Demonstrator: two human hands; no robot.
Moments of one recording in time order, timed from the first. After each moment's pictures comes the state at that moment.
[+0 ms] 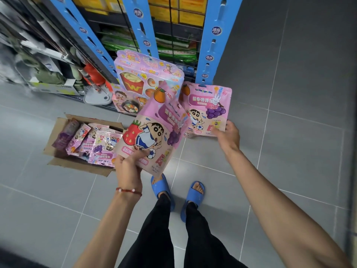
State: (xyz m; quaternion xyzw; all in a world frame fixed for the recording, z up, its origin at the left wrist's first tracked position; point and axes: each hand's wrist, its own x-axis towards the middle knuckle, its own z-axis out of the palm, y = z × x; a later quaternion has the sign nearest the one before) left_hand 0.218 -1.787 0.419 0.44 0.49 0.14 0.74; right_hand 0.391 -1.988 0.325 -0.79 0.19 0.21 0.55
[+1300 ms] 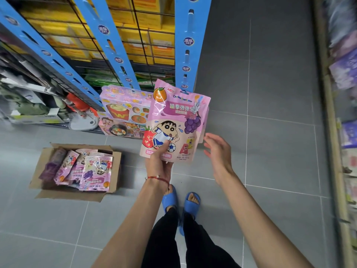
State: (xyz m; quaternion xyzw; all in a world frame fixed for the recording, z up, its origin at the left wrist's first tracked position) left_hand 0.312 -1.841 0.420 0.28 0.47 0.04 0.83; right_hand 0.368 -1.983 0.426 -0.66 0.28 0.17 0.68
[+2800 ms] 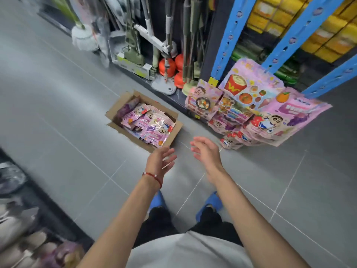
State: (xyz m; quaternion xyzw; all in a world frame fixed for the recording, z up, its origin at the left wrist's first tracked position) left_hand 0.032 -1.657 0.445 0.29 0.58 0.06 0.76; right_hand 0.146 -1.759 0.449 -0.70 0.07 0.42 0.57
